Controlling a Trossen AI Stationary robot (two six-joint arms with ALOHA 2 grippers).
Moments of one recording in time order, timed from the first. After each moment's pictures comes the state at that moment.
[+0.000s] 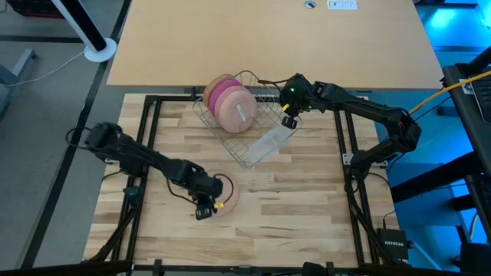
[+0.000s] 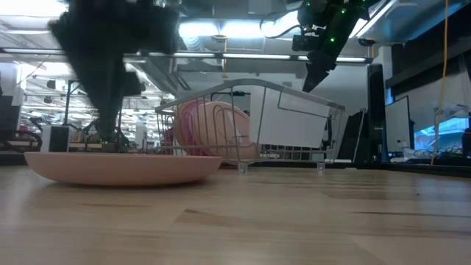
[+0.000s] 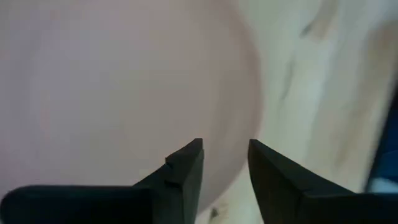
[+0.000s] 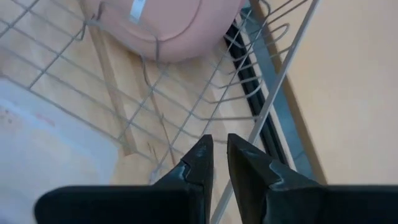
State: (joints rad) left arm -0.32 1.59 1.03 -0.61 0.13 -0.59; right arm -0.54 1.46 1.28 -0.76 0.11 -0.33
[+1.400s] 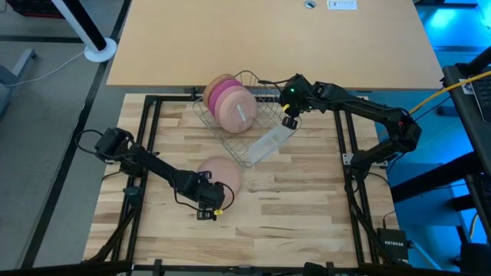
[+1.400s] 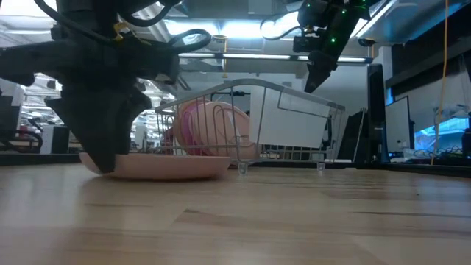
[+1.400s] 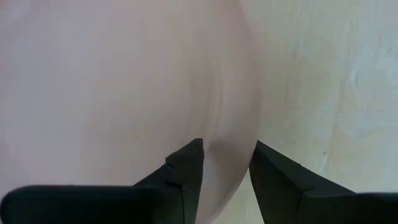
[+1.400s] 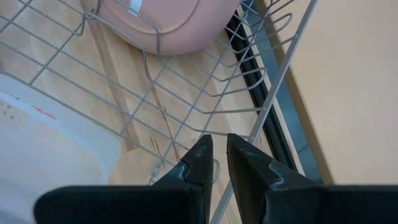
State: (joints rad) left arm -0.39 1.75 1.03 -0.61 -0.16 -0.45; right arm -0.54 1.46 1.28 -0.79 0.11 -0.31
